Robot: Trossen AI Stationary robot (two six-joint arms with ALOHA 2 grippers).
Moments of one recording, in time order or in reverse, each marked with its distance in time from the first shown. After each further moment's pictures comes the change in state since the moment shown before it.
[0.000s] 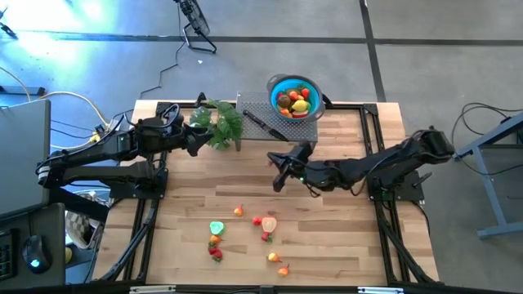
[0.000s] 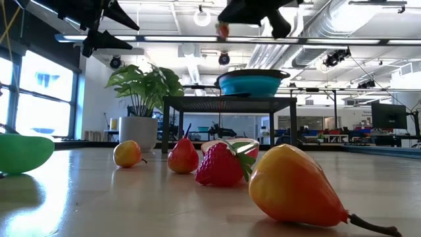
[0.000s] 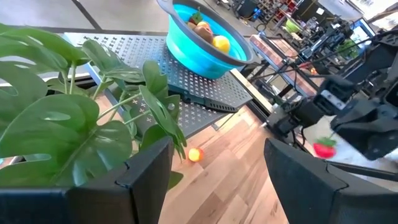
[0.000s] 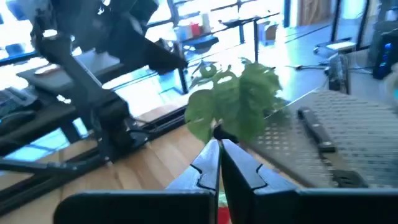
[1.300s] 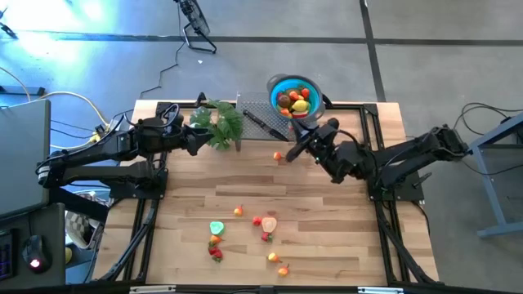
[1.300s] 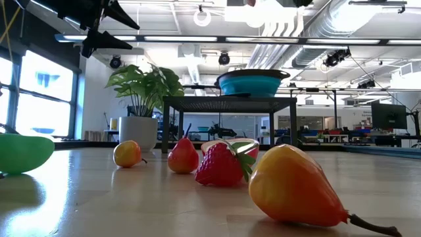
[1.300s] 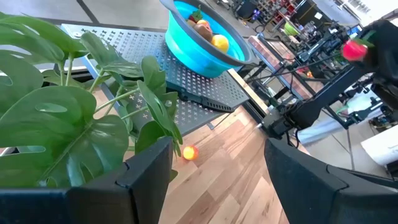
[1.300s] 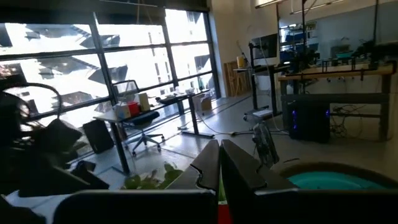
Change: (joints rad) left arm 0.000 0.000 0.000 0.000 0.011 -0.046; right arm -0.035 -0.158 -0.002 0.293 0.300 -0.354
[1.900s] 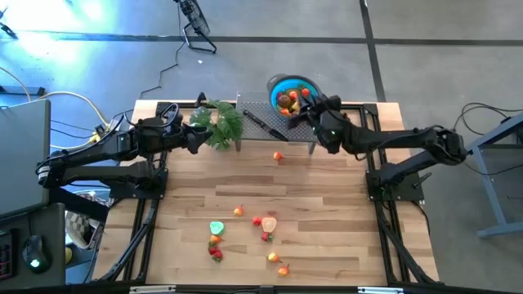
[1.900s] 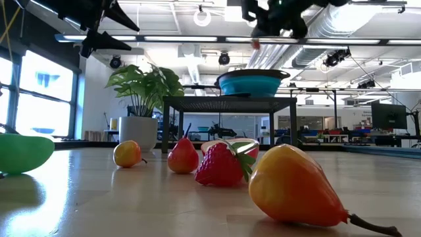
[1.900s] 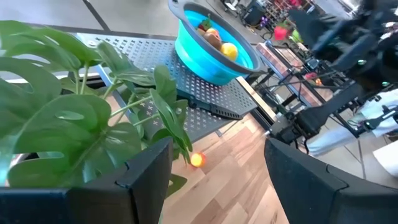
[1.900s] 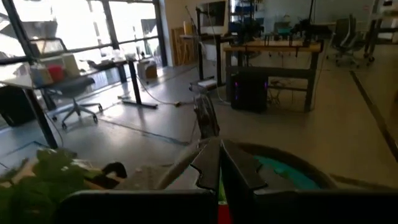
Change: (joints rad) left arm 0.000 0.000 0.000 0.000 -0.046 0.001; right arm -0.355 0.001 0.000 -0.320 -0.140 0.169
